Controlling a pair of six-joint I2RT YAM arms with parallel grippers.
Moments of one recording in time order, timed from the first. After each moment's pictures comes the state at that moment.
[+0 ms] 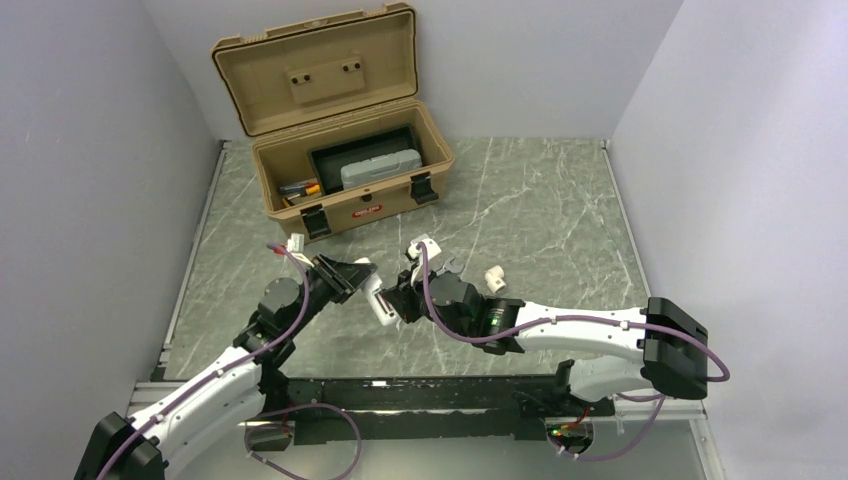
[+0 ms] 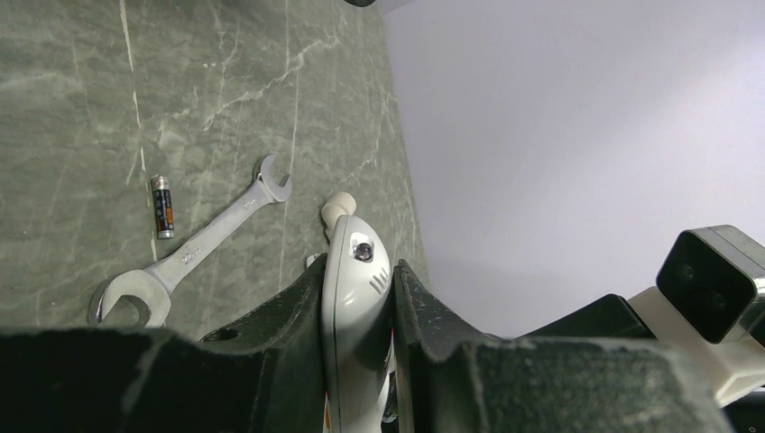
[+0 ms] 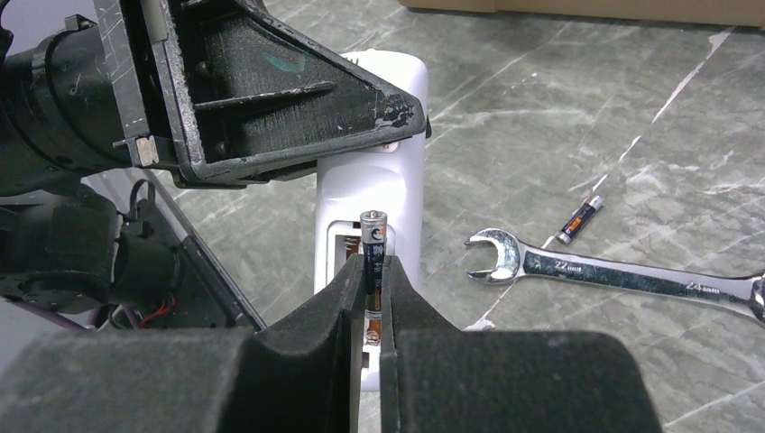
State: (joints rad) left arm -0.58 0.67 0.20 0.41 0.05 -1.15; right arm 1.23 1.28 0.74 0.23 0.31 0.44
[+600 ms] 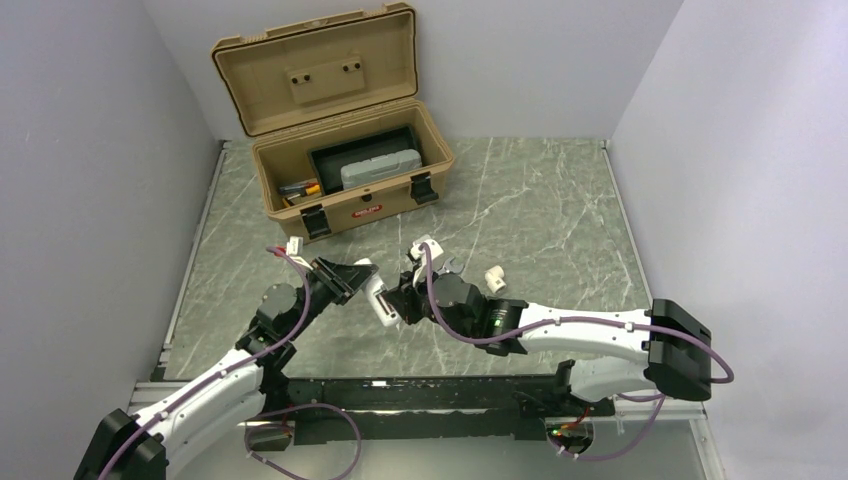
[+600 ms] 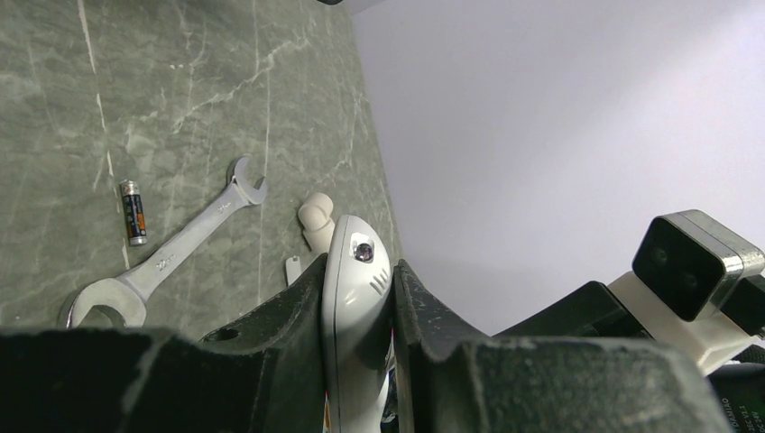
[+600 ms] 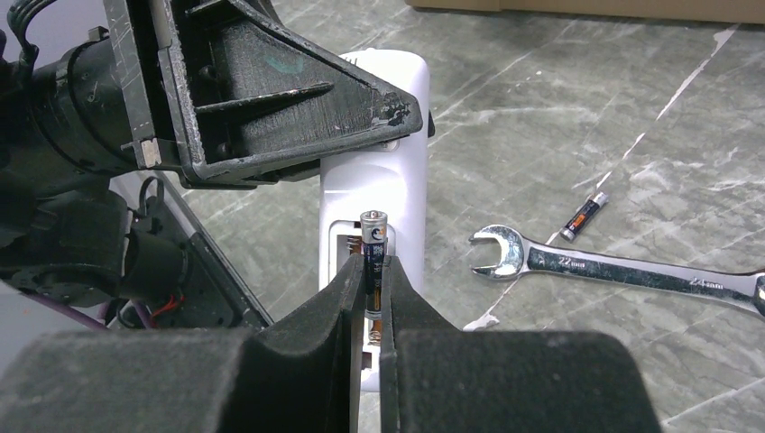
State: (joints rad) left arm -0.58 0.68 0.14 0.54 0.07 -1.17; right arm 1.23 1.27 0.73 0.23 0.30 0.45
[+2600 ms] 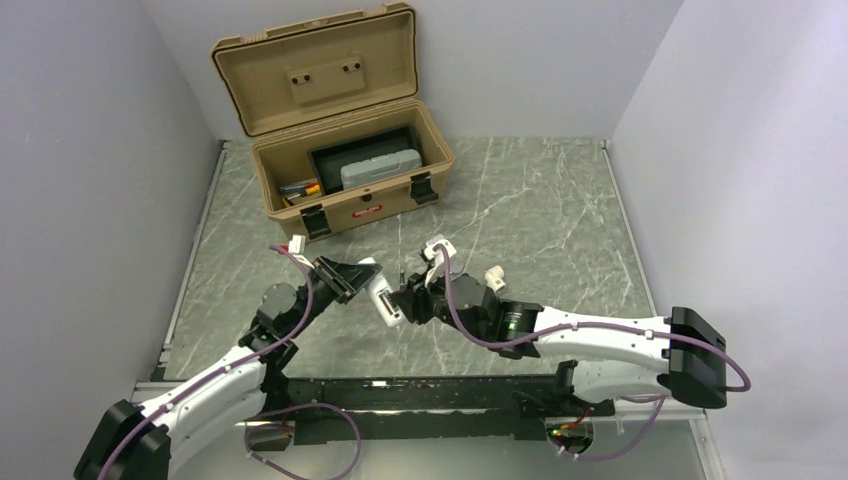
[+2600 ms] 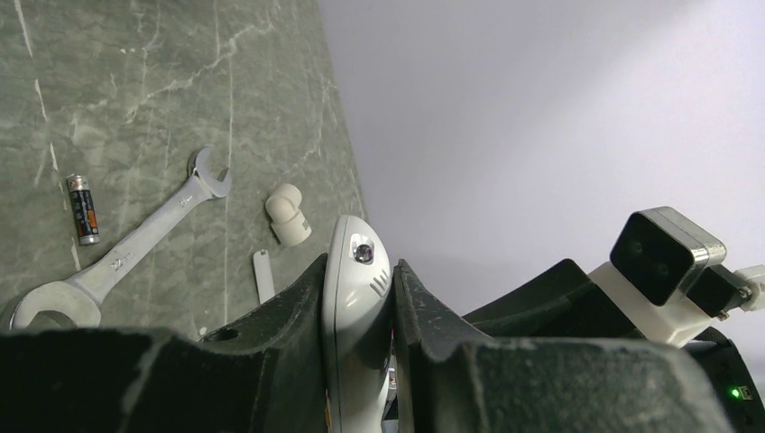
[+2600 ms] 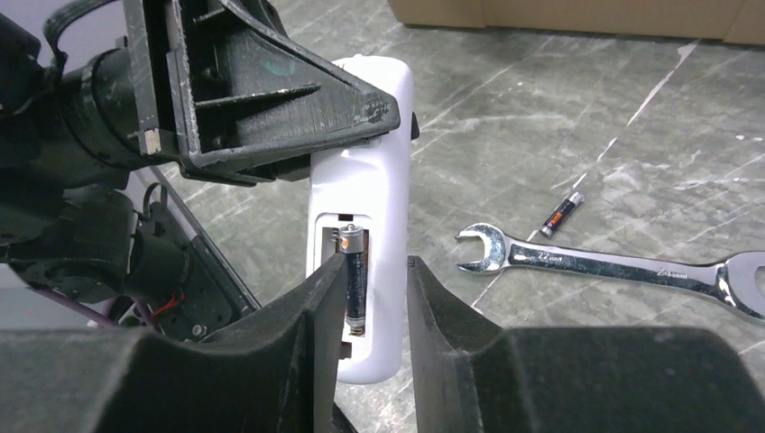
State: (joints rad) left arm -0.58 0.73 0.13 0.65 0.13 -1.22; right arm 1.23 1.17 0.69 0.21 0.32 0.44
